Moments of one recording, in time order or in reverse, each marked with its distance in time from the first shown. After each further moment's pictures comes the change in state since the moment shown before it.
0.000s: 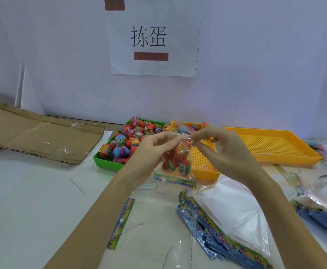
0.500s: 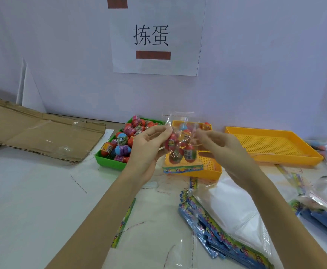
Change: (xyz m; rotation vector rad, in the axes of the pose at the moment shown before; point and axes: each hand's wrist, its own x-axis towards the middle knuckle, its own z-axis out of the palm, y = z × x) left_hand 0.005 -0.004 0.002 -0.221 0.279 0.072; right_hand 0.003 -0.001 0.011 0.392 -0.001 0.444
